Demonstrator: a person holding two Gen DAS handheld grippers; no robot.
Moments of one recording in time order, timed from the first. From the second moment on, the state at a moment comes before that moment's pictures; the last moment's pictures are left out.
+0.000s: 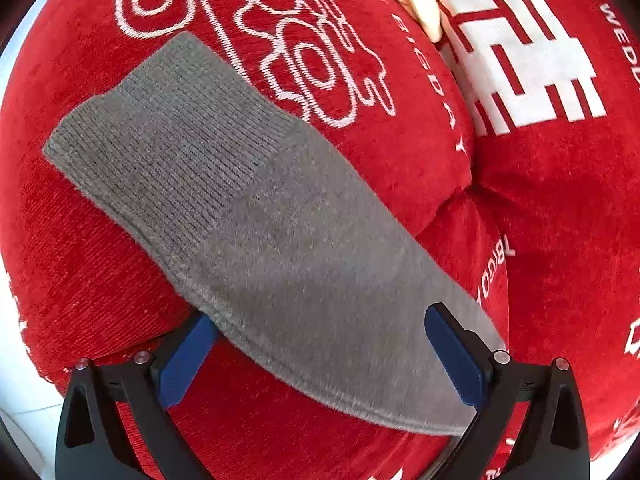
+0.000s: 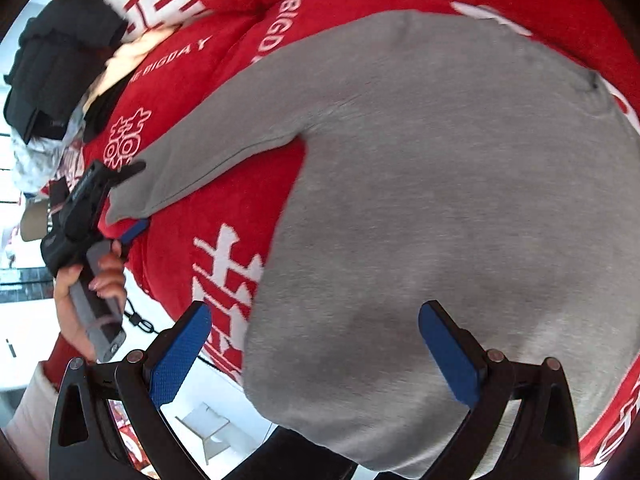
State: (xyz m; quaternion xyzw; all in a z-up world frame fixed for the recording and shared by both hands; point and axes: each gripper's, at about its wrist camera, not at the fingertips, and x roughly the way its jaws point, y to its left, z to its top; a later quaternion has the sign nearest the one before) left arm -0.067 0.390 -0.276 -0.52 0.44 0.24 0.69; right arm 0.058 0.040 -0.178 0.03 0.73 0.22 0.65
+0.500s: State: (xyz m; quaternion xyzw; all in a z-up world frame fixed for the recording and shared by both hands) left arm -0.031 0.359 -0.220 -0.40 0.44 0.20 0.78; right arm 0.059 0.017 -0.176 0.06 0.73 0.22 0.65
